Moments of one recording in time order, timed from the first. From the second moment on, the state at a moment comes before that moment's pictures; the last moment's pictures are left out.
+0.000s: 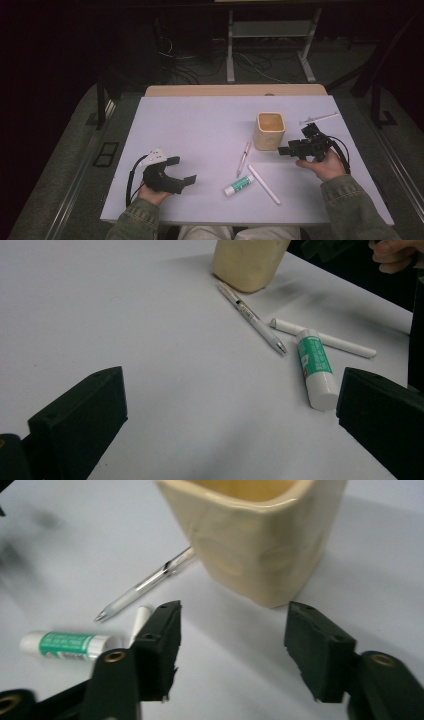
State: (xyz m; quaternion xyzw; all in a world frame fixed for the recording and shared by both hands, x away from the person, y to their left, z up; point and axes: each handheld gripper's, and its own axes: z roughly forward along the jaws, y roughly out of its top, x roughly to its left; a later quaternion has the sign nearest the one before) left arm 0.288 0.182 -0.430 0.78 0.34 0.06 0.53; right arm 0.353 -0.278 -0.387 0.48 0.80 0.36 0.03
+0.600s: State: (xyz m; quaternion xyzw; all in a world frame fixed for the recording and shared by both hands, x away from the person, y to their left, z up) left arm 0.288 0.182 -0.429 0.78 0.34 0.07 0.53; right arm 0.330 -0.220 -0.380 0.40 0.85 0.35 -0.01
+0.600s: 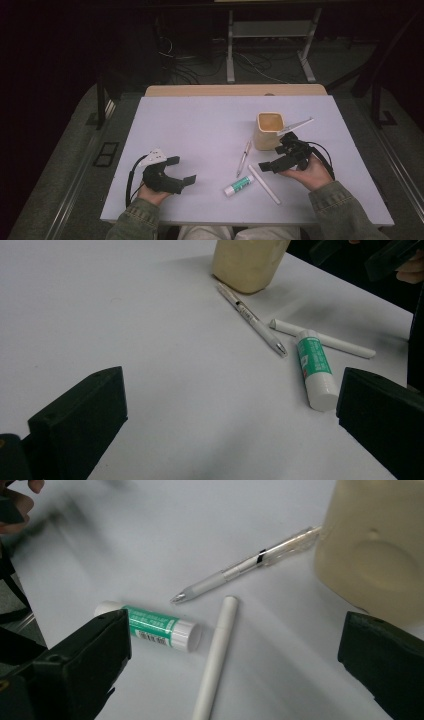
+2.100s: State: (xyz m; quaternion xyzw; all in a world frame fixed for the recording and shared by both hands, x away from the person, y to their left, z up) left arm 0.287 0.182 -0.429 0.78 0.34 0.07 0.53; right arm 0.343 -0.179 -0.415 0.39 0.88 0.26 -0.02
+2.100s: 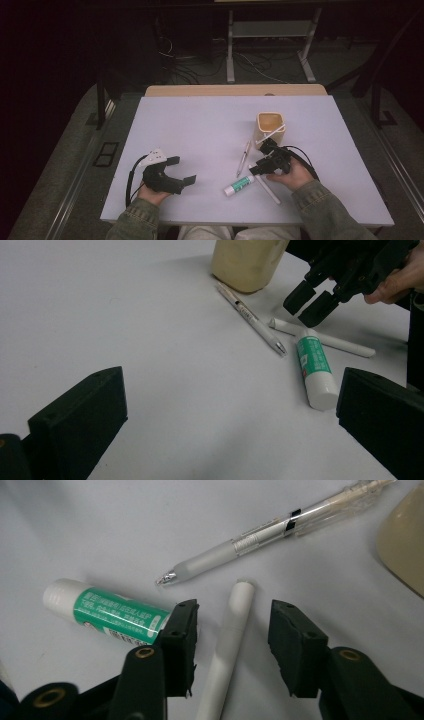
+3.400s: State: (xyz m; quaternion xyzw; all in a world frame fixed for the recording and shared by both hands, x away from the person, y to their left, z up) left arm 0.287 0.182 -0.429 0.78 0.34 0.07 0.53; right arm 0.340 -0.167 -0.424 0.39 0.90 0.19 -0.02
